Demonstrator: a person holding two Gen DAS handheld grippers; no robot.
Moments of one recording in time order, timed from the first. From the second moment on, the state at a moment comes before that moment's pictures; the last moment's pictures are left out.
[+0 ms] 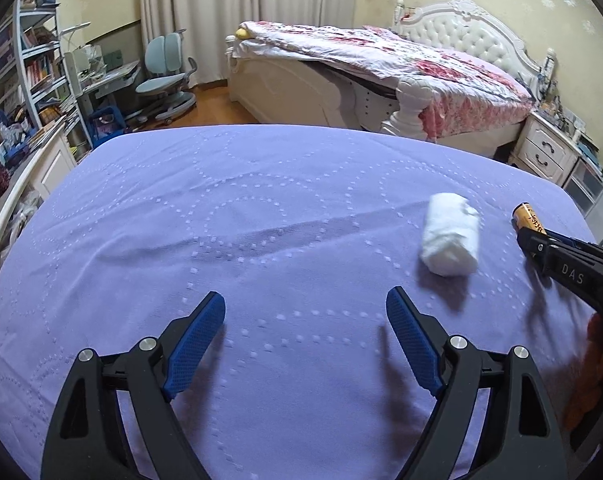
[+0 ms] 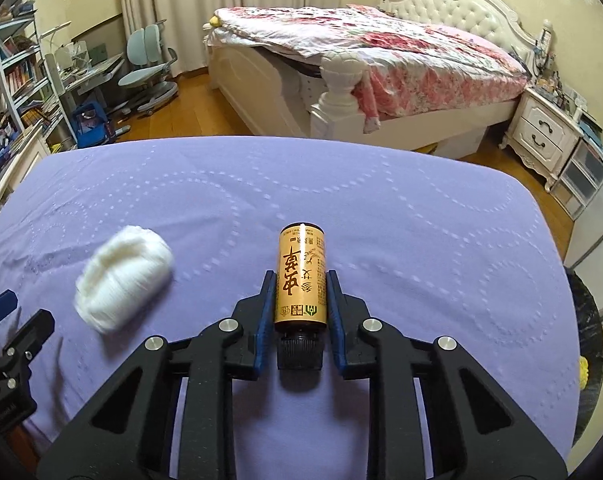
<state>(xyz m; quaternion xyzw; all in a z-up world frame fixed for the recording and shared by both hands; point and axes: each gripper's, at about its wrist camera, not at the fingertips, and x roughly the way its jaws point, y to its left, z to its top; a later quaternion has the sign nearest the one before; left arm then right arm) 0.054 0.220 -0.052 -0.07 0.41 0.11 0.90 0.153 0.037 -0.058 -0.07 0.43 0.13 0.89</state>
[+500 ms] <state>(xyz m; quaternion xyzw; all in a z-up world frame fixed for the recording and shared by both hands) 0.055 0.158 -0.048 -0.06 0.40 0.06 0.91 0.138 -0.047 -0.058 -0.05 0.43 0.11 0.90</state>
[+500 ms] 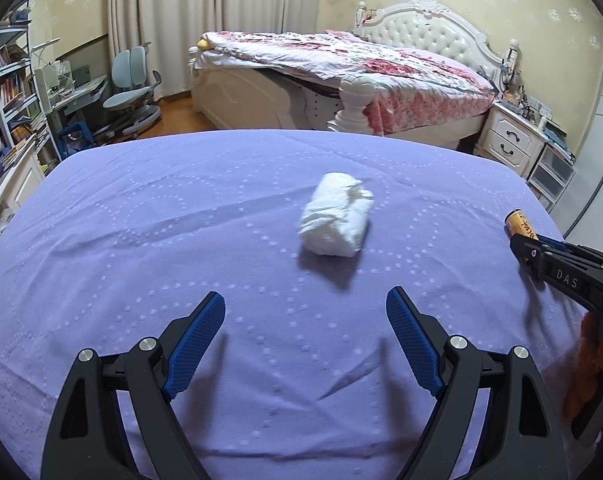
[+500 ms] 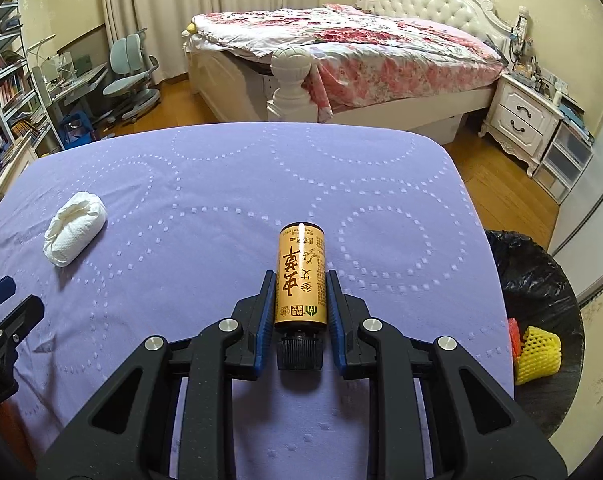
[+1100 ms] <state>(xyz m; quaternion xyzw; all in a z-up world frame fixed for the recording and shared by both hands) 0.116 0.150 -0.057 -0.06 0.42 0.05 0.90 0.141 -0.045 -0.060 -0.06 0.43 0.12 0.90</state>
